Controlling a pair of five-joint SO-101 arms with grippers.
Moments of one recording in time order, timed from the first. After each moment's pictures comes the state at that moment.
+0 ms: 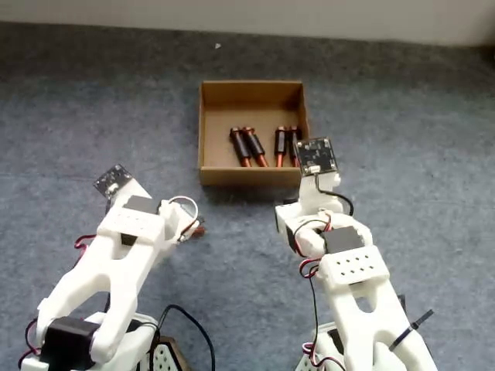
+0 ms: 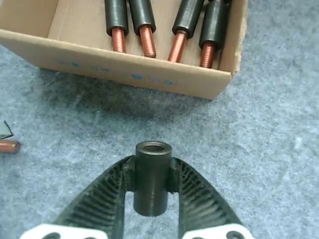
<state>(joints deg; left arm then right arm) 5.1 -20.4 56.3 56.5 64.6 -20.5 -41.8 61.4 40.7 0.7</state>
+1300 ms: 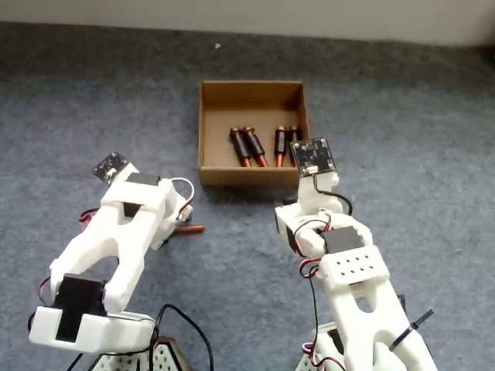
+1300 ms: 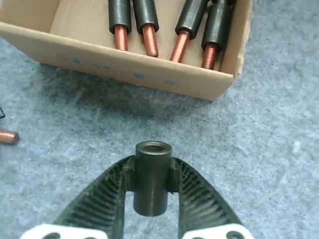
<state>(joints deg) -0.2 -2.6 44.5 56.0 64.8 -20.5 -41.8 61.4 40.7 2.8</state>
